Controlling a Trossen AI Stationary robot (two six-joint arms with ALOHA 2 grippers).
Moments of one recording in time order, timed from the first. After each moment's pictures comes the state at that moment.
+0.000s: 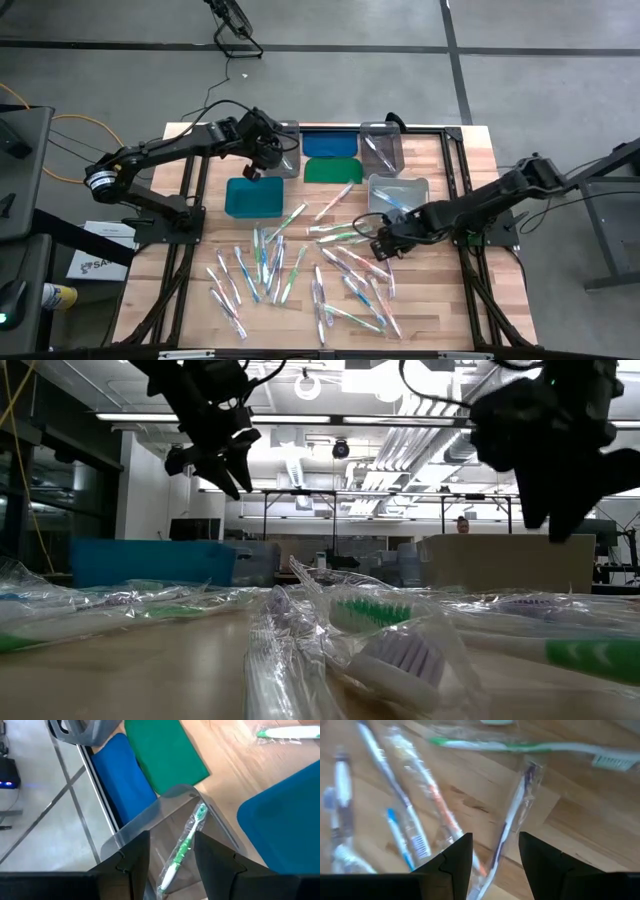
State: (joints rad) left arm 0.53 1.31 1.08 -0.62 -0.01 1.14; right arm 0.31 1.42 0.87 -0.71 0.01 1.48
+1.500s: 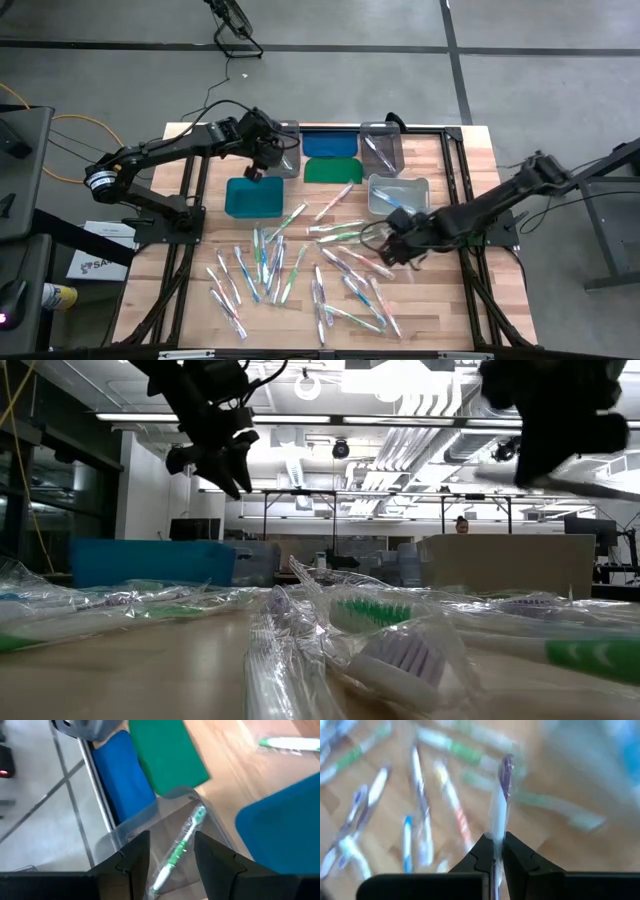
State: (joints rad) left arm 0.53 1.31 1.08 -0.61 -0.01 1.07; right arm 0.43 1.31 0.96 -0.86 0.37 1.28
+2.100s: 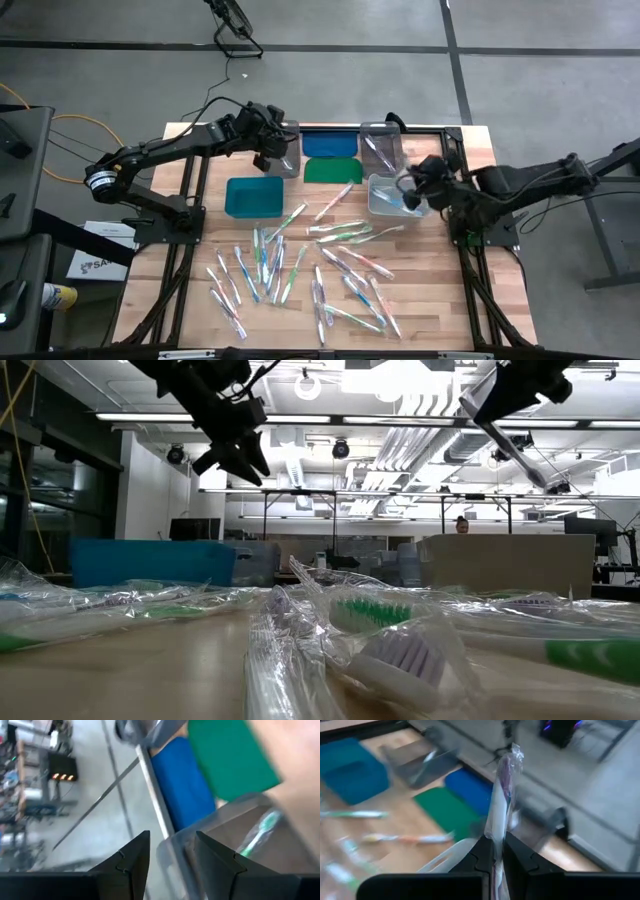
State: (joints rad) left arm 0.53 1.31 1.08 -0.39 -0.14 1.16; right arm 0.18 0.92 0.96 -0.92 0.88 0.63
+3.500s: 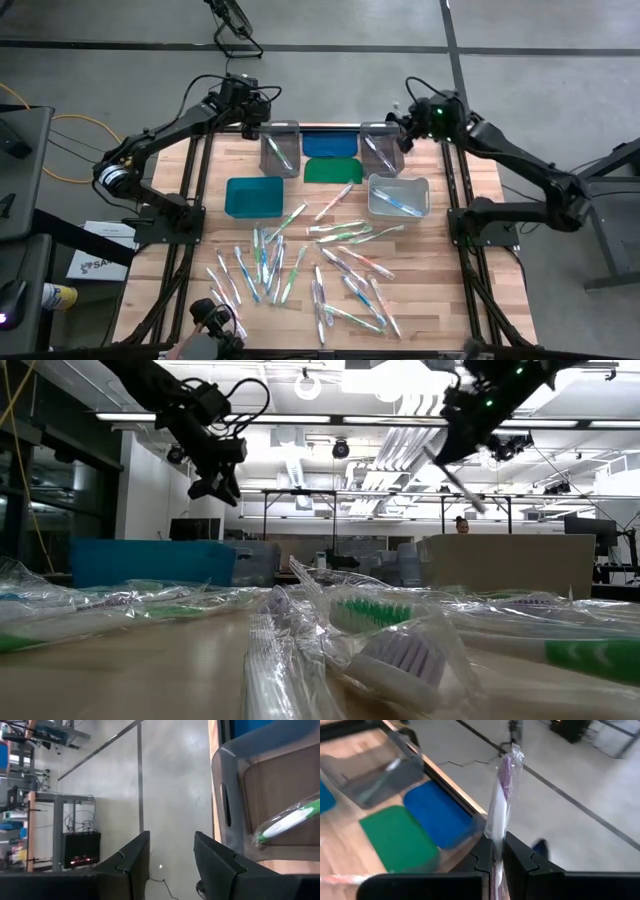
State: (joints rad) left arm 0.89 1.40 1.08 -0.27 -0.09 1.15; right arm -0.78 1.10 0.96 -0.40 0.01 -0.08
